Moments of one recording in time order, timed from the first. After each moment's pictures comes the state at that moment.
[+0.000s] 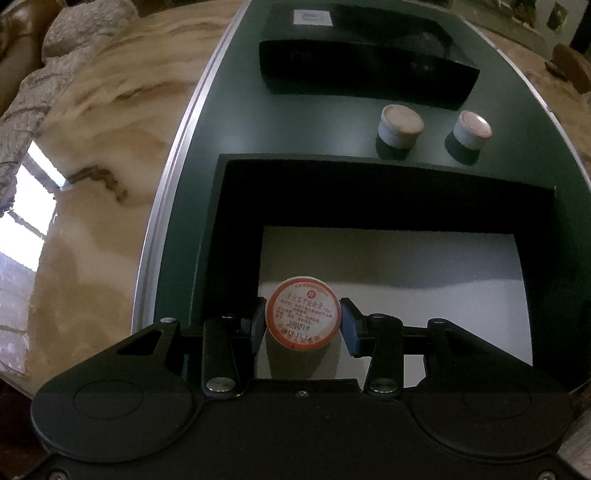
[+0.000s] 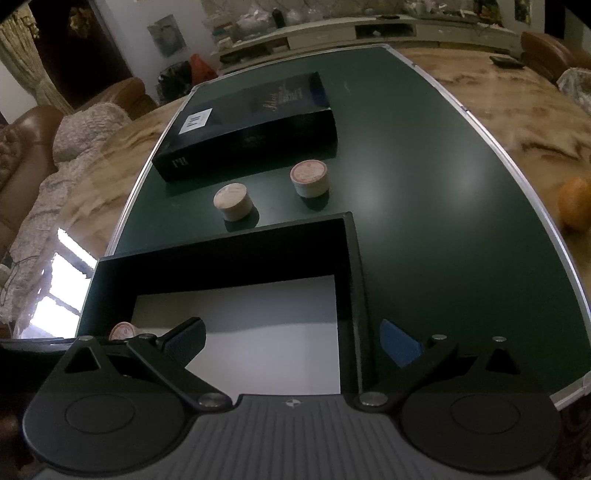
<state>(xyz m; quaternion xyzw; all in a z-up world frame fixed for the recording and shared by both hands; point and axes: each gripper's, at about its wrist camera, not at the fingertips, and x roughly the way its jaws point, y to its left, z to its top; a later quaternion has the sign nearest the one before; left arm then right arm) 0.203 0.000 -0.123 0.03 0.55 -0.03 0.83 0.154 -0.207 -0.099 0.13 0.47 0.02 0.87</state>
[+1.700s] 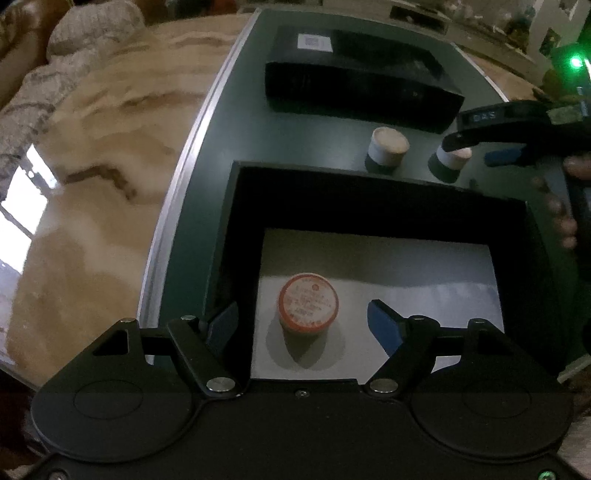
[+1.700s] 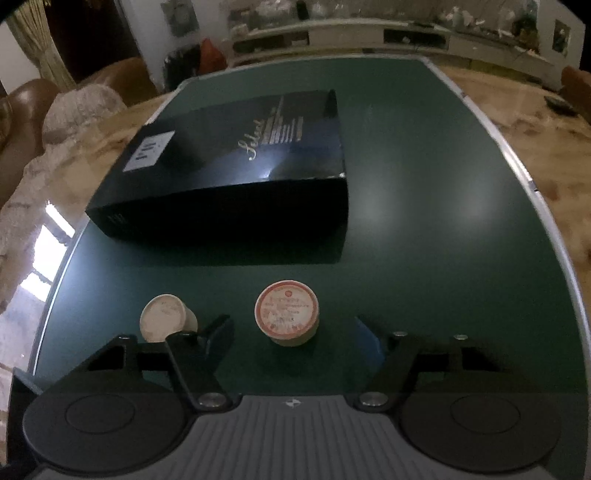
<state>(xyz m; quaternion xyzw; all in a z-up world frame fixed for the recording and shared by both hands) 0.183 0.014 -0.104 -0.02 0.53 -0.05 0.85 0.331 -0.226 -0.139 0.07 0.49 0.04 0.87</state>
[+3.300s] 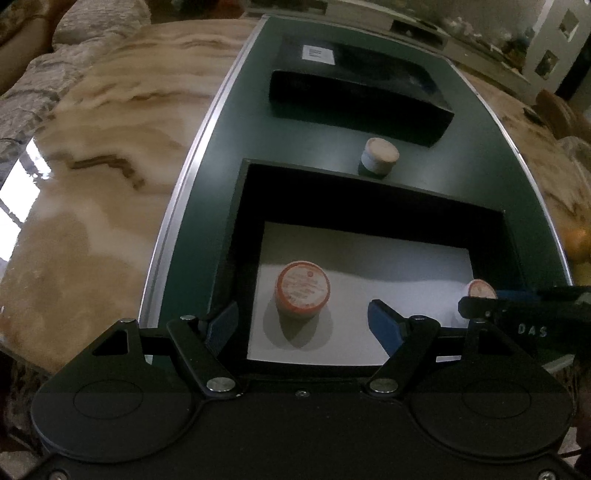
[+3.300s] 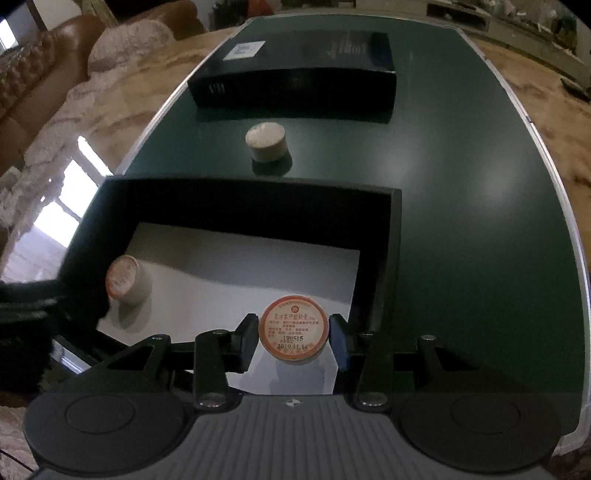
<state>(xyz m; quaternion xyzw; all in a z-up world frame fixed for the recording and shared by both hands) 0.162 0.026 -0.089 -0.05 0.51 -0.05 0.85 0.180 -0.185 -0.119 0.02 0.54 0.09 0.84</state>
